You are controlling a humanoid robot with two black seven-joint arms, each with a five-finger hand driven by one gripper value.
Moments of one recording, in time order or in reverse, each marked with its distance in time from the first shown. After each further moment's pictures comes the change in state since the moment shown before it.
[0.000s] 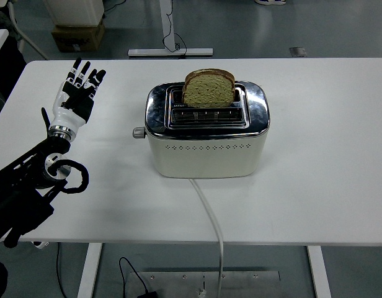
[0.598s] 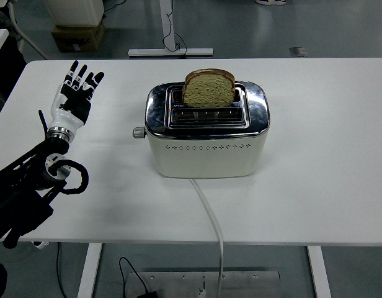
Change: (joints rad) left arm 0.003 0.003 0.002 0.001 0.004 0.047 0.000; right arm 0.000 0.000 0.000 0.000 0.000 0.000 0.000
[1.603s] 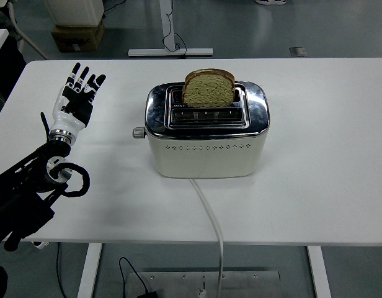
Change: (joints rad) left arm 0.015 0.000 -0.002 -0.026 0.003 -0.015 -0.006; right arm 0.000 0.000 0.000 0.000 0.000 0.000 0.000
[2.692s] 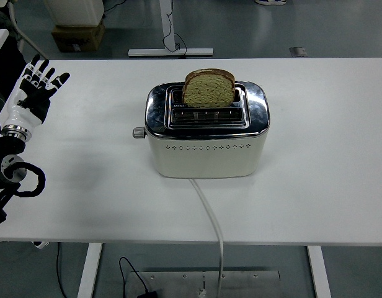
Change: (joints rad) left arm 0.020 0.216 0.040 -0.048 0.081 0.019 0.006; right arm 0.000 0.000 0.000 0.000 0.000 0.000 0.000
